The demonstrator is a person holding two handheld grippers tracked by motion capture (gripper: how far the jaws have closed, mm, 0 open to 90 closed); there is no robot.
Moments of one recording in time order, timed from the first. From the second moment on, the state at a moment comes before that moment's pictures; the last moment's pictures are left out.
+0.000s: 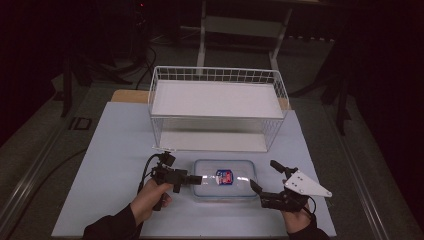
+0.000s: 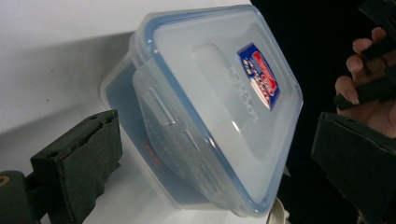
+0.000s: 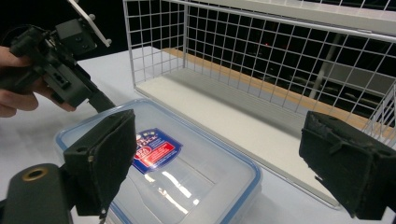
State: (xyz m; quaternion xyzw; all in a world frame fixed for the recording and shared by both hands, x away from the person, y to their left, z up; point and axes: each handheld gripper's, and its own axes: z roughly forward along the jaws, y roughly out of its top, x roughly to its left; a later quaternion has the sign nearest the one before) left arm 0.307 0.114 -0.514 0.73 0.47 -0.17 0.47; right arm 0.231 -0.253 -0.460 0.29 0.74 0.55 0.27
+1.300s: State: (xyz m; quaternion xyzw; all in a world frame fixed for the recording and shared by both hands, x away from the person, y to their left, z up) left arm 0.297 0.124 -0.515 0.73 0.44 -0.21 0.48; right arm 0.284 -0.278 -0.498 0.45 0.77 0.46 -0.04
